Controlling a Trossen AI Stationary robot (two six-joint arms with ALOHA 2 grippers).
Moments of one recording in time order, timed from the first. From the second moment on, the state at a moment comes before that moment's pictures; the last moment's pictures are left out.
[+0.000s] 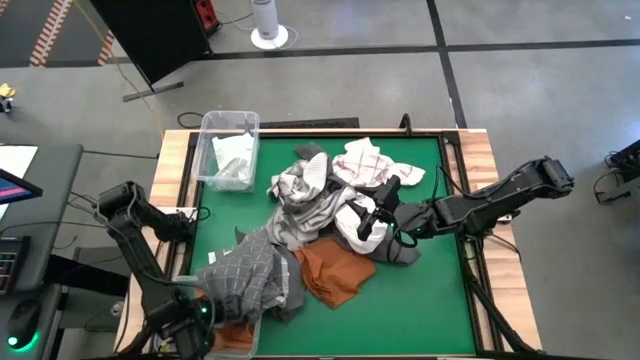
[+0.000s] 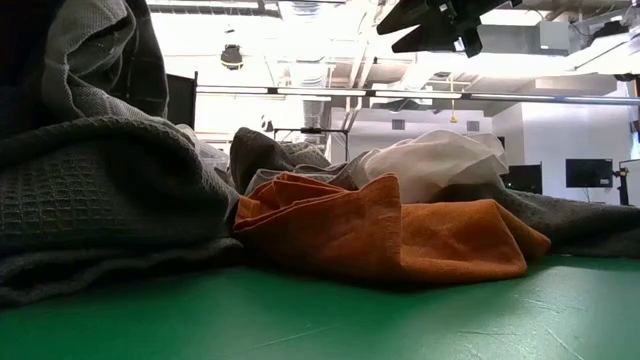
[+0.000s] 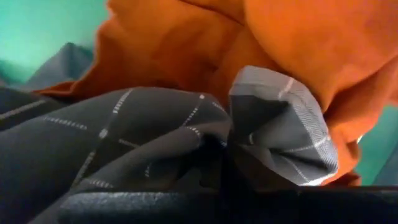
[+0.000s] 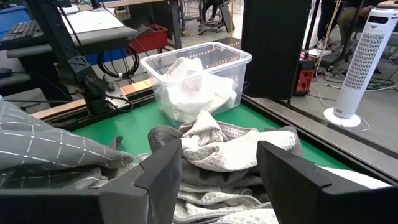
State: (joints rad) left arm -1.06 1.61 1.24 -1.06 -0.25 0.41; right arm 0.28 1.27 0.84 0.11 0.84 0.31
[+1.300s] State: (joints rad) left arm -0.98 1.61 0.88 -0.57 -0.08 0.36; right arm 0.27 1.27 0.84 0.11 0.84 0.31
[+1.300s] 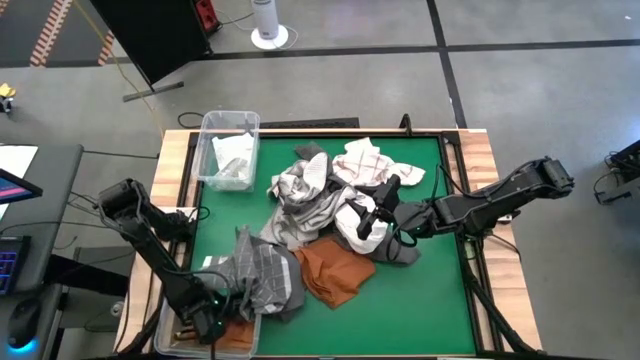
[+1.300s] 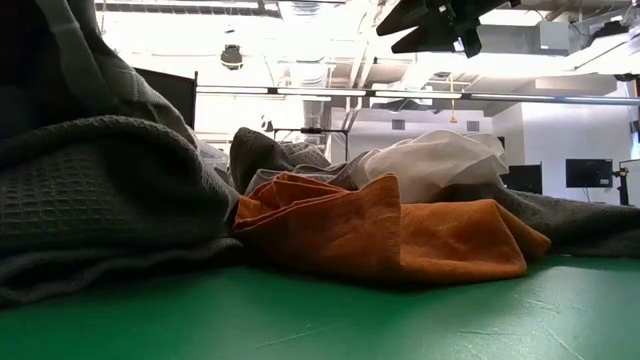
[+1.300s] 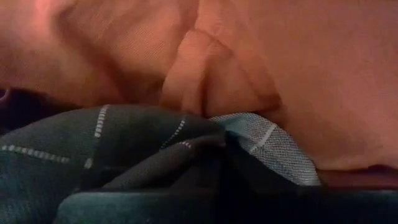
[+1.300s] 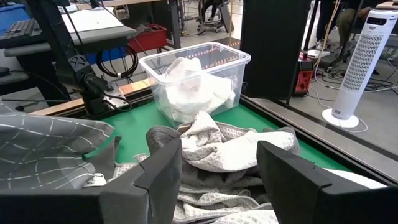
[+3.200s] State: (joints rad) left arm -0.34 1.49 1.48 -1.08 0.11 -0.30; right arm 0.28 1.26 0.84 0.09 0.84 0.28
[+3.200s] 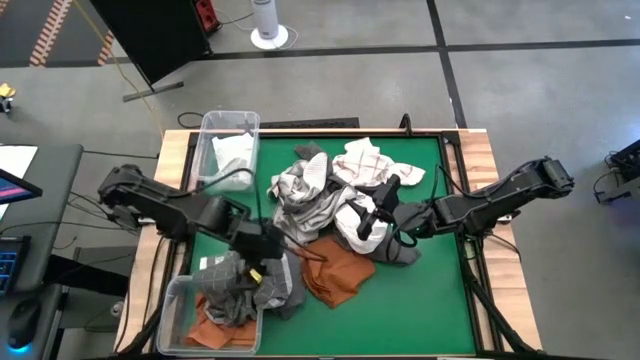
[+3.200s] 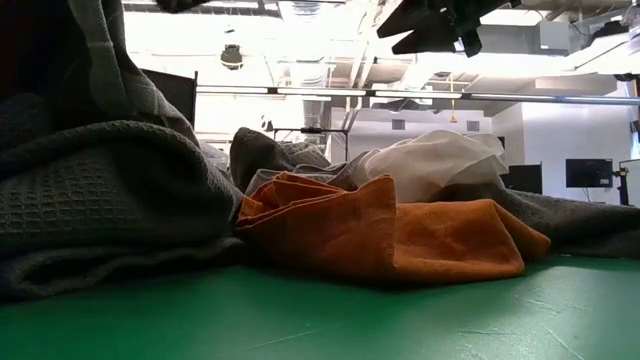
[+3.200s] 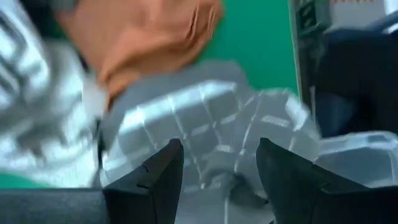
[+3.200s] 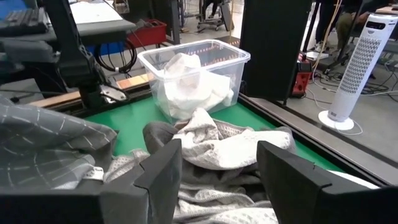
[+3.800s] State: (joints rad) left arm -0.32 1.71 1.48 -1.19 0.22 -0.37; right arm 0.27 1.26 0.84 0.10 0.84 0.24
